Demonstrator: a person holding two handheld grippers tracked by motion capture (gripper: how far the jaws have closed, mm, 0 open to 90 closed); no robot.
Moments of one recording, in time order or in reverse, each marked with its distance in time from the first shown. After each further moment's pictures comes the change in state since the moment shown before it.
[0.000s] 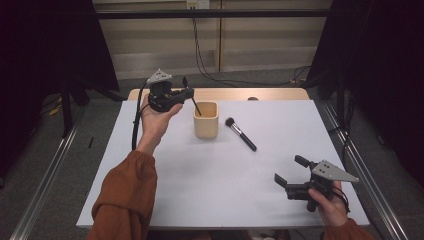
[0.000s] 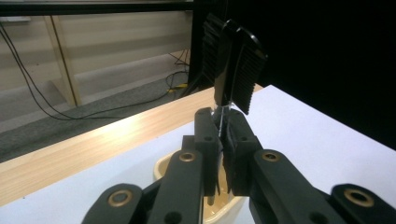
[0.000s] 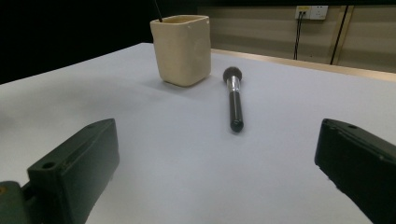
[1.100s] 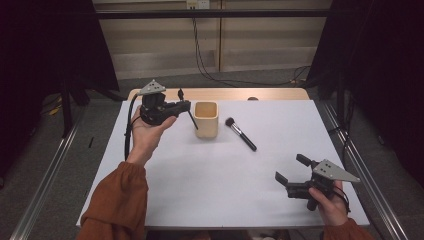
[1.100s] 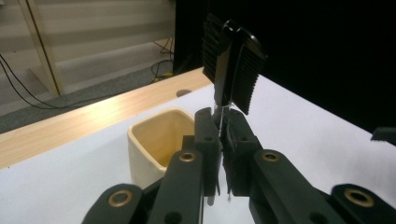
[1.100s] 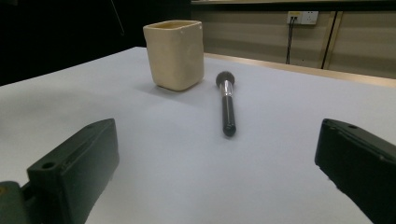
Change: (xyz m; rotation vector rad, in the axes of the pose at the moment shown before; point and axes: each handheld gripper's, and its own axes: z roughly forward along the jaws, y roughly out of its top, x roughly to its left) left arm -0.018 -0.012 -0.038 0.026 -0.055 -0.018; right arm -0.001 0.002 0.000 -0.014 -0.027 0.000
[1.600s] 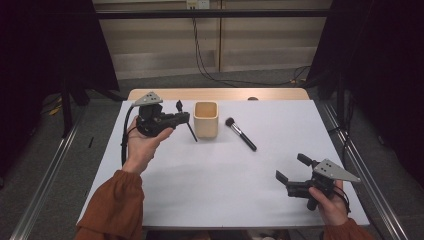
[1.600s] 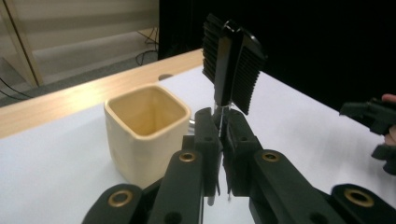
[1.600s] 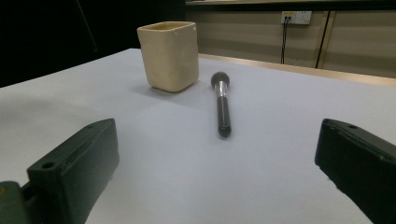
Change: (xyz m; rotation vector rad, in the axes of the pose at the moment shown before) left arm -0.012 -0.015 -0.016 0.042 -0.062 -0.001; right arm 0.000 0.001 0.000 -0.004 -0.022 0.009
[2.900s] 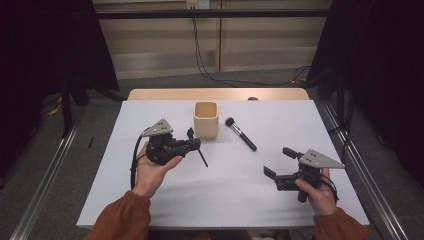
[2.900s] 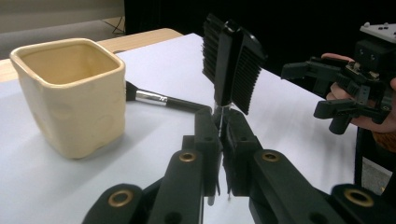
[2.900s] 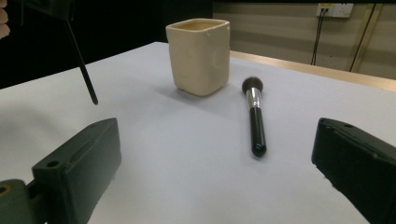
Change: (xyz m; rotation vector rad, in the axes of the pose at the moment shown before) left arm -0.040 -0.053 0.002 0.025 -0.114 0.001; right arm 0.009 0.017 0.028 0.051 0.100 -0.021
